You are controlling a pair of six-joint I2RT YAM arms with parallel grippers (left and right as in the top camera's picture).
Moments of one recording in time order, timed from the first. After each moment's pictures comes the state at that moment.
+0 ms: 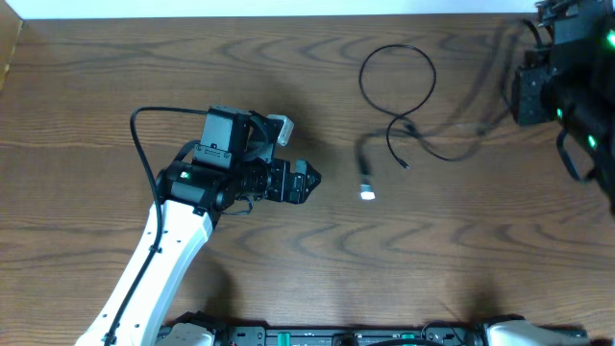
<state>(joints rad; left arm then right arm) -0.30 1.28 1.05 -0.78 0.49 -0.17 0.18 1.42 2.09 -1.29 0.13 -0.03</state>
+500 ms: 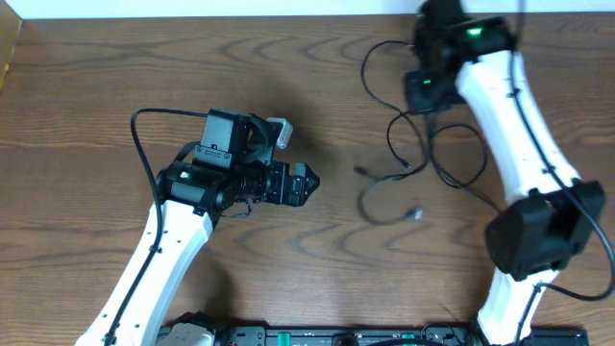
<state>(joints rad) -0.30 1.28 1.05 -0.81 0.49 -0.17 0.28 2.01 1.99 -1.31 0.04 0.15</state>
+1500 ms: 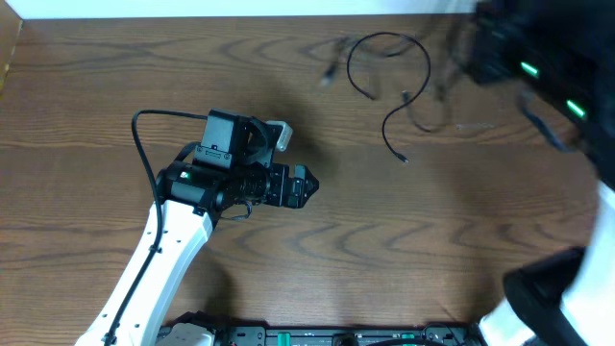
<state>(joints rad) -0.30 1.28 1.05 -0.84 0.49 -0.17 0.35 1.79 2.89 -1.58 0.10 0.16</state>
